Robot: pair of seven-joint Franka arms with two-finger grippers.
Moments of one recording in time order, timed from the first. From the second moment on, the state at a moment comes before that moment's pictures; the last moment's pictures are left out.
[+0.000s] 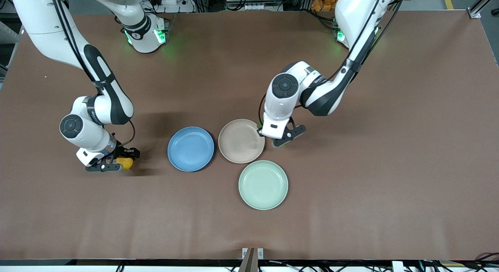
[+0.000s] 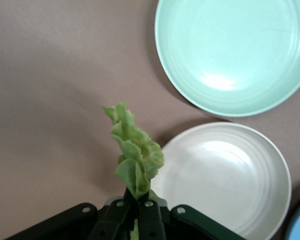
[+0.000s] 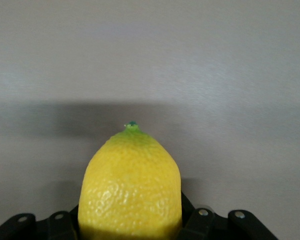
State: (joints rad) left arm -0.50 0.61 -0.26 -1.62 0.16 2.27 -1.34; right arm -0.01 0.53 0.03 -1.99 -0.03 2.56 -0.01
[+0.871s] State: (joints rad) left arm -0.61 0.70 -0.26 -1.54 0.16 2.33 -1.40; right arm 0.00 0.52 0.18 -1.89 -0.01 2.41 0.11
